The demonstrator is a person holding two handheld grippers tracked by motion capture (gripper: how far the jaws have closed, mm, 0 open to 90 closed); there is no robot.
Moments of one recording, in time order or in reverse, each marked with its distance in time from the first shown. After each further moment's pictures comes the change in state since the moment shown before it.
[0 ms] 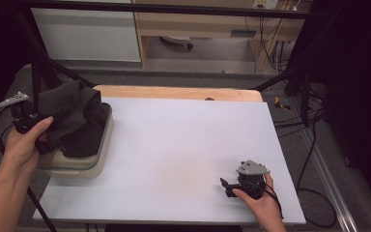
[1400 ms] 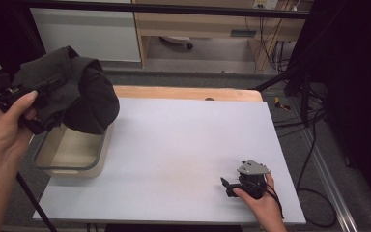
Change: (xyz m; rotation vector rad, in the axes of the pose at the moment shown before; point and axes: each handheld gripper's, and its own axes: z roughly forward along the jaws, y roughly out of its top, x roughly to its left) left arm -0.052 0.074 -0.016 -0.161 -0.156 -0.005; right arm -0.001 0.000 -0.002 -0.006 -0.007 0.009
